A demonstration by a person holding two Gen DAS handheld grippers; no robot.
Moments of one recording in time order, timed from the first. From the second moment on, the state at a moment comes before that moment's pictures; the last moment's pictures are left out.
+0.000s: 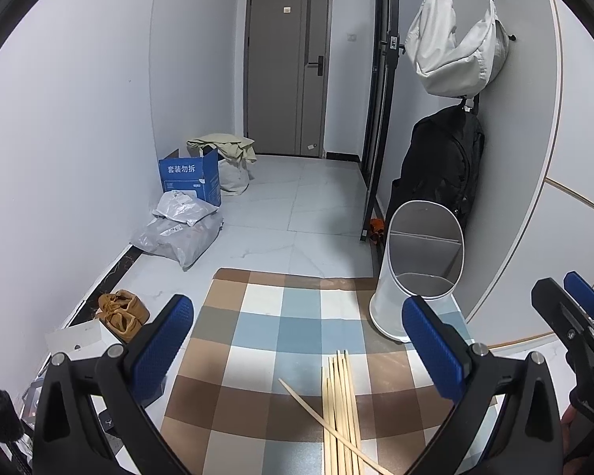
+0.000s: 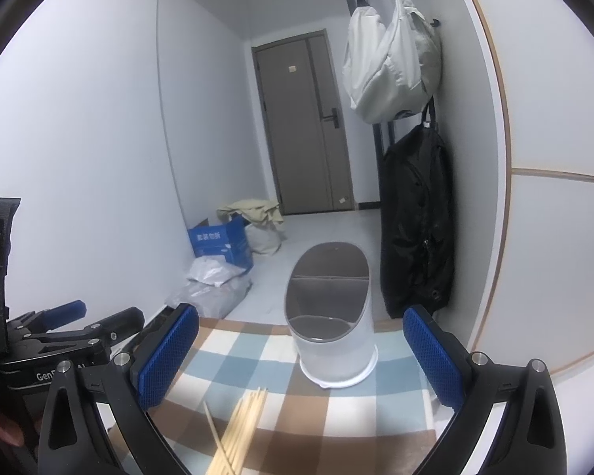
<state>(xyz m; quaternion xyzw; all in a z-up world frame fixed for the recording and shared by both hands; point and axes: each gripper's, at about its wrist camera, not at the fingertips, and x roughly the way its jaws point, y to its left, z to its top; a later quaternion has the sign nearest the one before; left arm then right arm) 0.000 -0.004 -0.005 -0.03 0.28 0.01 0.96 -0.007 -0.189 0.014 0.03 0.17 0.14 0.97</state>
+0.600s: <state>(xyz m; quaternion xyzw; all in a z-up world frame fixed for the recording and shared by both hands) -0.002 -0.005 -0.004 -0.03 0.28 0.01 0.96 -0.007 -0.188 0.015 0.03 0.17 0.14 0.98</state>
